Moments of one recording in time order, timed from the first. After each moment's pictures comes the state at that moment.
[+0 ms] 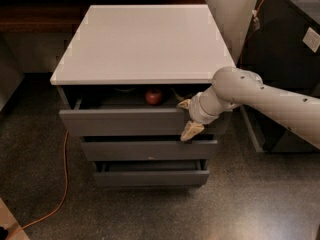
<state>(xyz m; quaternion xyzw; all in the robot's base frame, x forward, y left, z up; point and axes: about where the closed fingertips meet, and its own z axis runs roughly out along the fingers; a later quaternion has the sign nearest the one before) 0.640 -0.112 0.668 -0.71 0.64 0.03 0.28</state>
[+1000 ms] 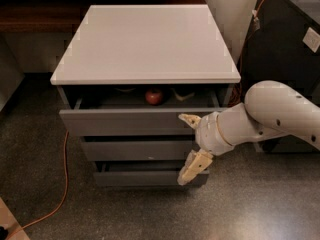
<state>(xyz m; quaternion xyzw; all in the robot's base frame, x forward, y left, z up) 0.477 -0.072 0.741 -0.64 0.67 0.19 0.32</state>
